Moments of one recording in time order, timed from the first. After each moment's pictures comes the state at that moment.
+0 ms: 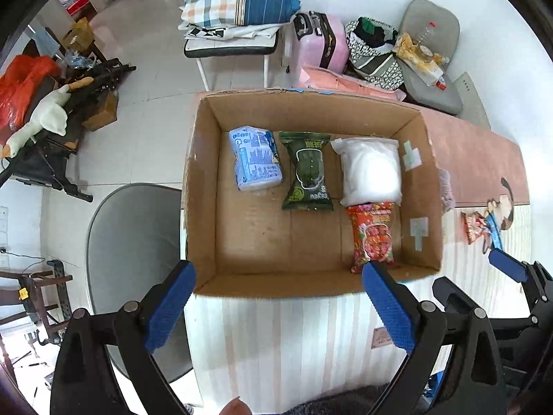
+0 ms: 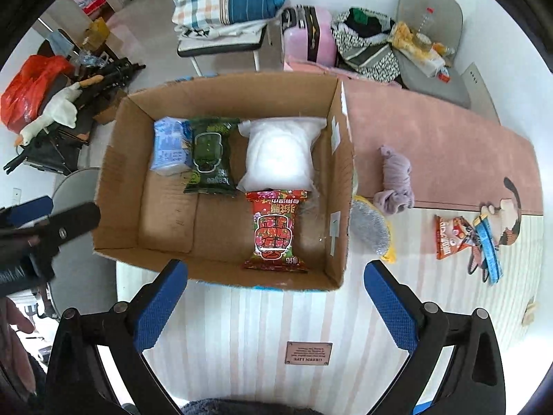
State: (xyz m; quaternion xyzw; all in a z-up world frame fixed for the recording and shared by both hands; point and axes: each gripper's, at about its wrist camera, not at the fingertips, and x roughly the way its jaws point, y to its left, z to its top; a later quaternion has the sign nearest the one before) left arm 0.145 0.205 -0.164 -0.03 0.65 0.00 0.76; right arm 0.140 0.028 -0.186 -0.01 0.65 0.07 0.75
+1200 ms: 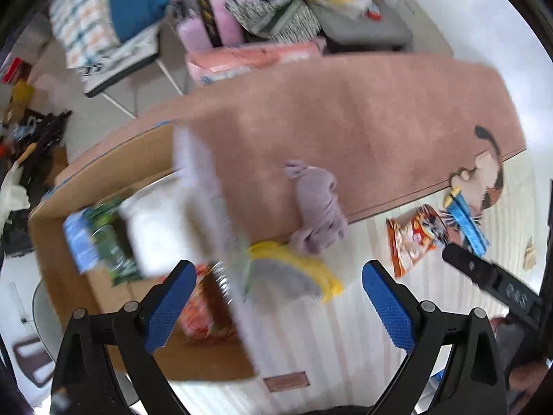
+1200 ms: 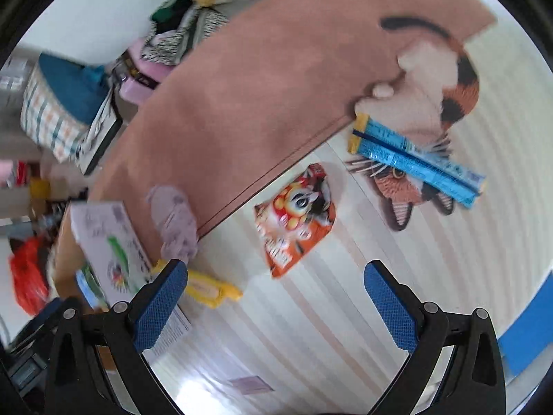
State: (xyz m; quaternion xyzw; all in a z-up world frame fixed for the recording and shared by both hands) left arm 0.272 -0.101 -0.264 0.09 0.72 -0.09 0.69; right arm 0.162 -0.337 -0.302 0.31 0.67 -0.12 0.66
